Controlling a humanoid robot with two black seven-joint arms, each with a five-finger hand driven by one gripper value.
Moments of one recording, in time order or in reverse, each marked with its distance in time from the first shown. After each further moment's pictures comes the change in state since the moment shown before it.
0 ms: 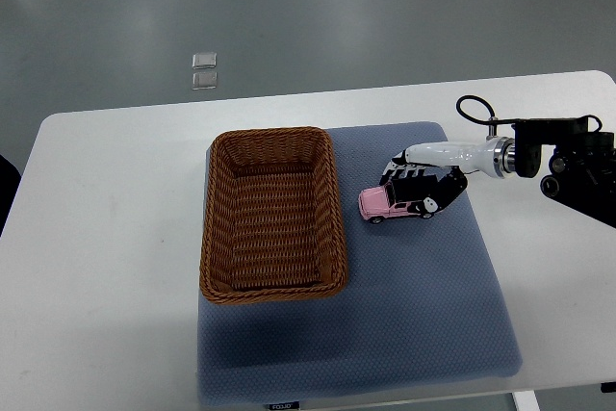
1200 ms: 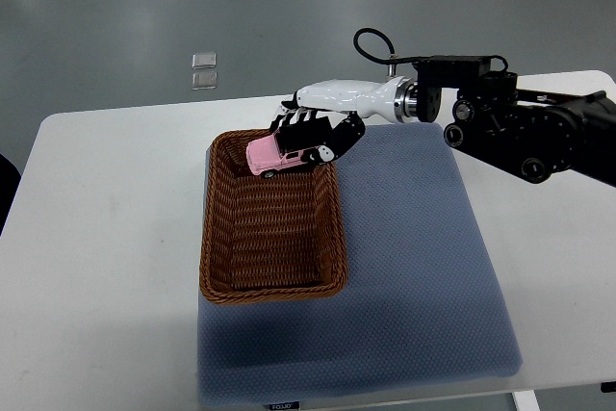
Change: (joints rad) left arm 0.000 0.000 -0.008 0.000 0.000 0.000 0.000; right arm 0.225 0.303 -0.008 -0.090 0.021 -0.050 0.024
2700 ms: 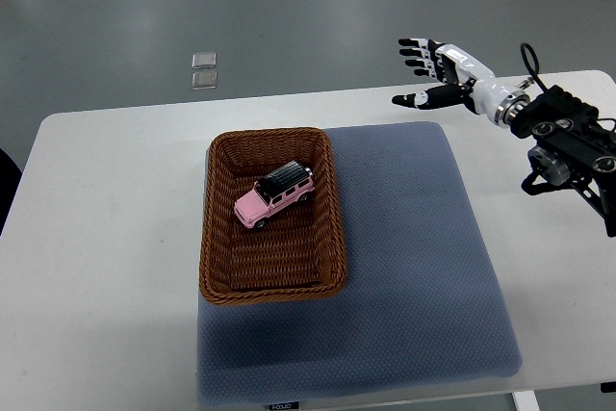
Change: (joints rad) left arm 0.000 0.000 0.003 0.000 0.000 0.000 0.000; right arm -0.335 -0.147 0.327 -0.192 0.768 -0.115 -0.023
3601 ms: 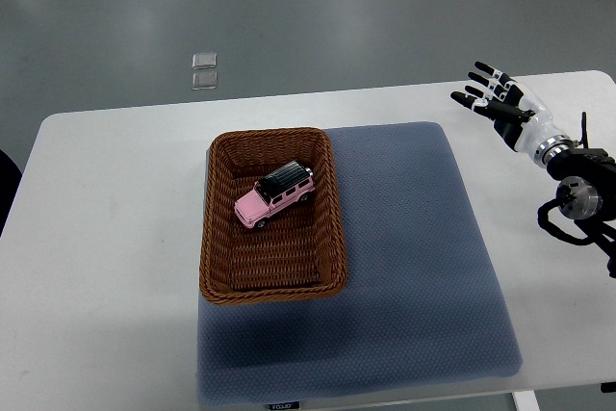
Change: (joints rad) left arm 0.000 0.000 0.003 0.000 0.000 0.000 0.000; right arm -0.130 -0.019 0.063 0.005 0.438 0.003 0.011
